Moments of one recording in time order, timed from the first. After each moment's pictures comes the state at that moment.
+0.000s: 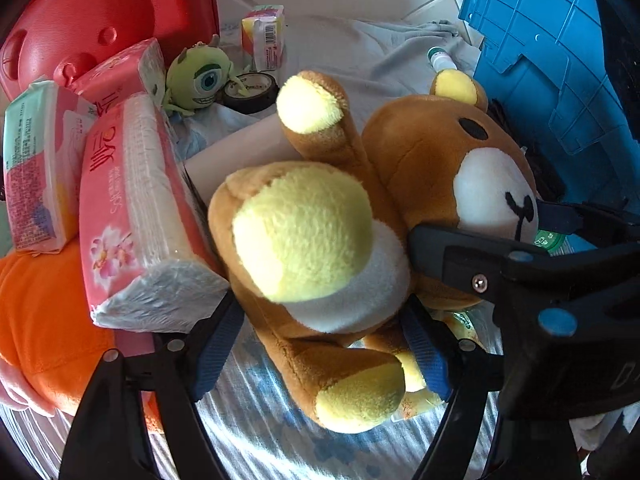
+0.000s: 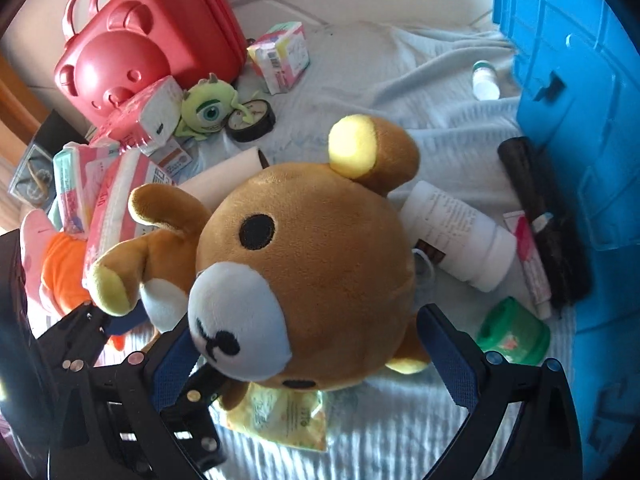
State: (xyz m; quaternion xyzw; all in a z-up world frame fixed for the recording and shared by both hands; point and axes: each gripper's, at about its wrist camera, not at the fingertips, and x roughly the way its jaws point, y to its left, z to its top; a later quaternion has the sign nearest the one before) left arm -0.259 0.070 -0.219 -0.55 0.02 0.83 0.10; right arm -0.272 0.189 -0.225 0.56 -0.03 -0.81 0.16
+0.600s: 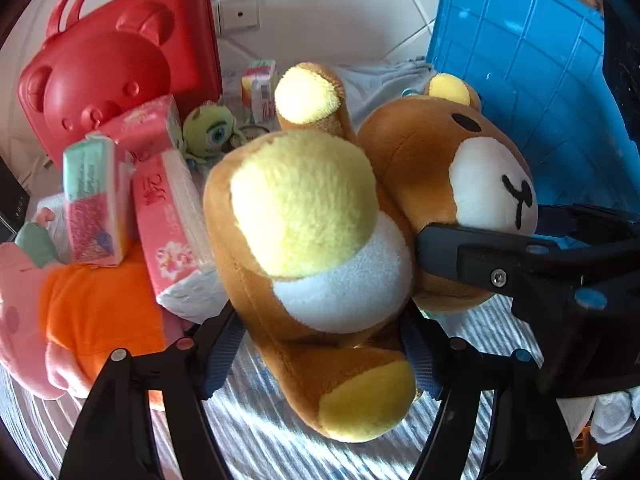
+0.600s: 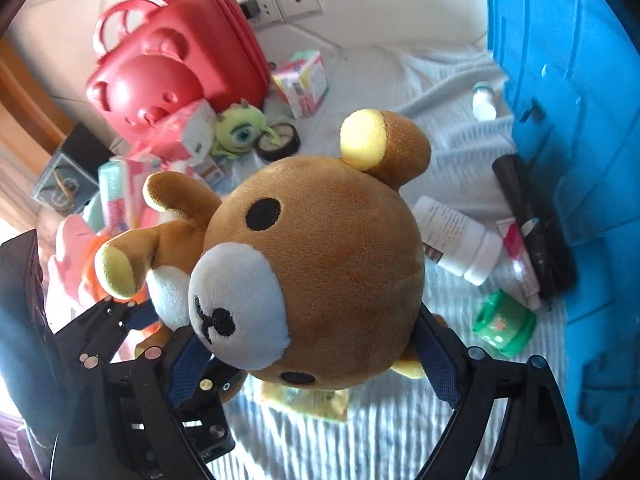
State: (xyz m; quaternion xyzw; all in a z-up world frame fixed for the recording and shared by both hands) left arm -0.220 0.058 -0.157 -0.48 0.02 0.87 0.12; right arm -0.241 0.193 -0.178 0.53 -0.04 -0.83 0.18
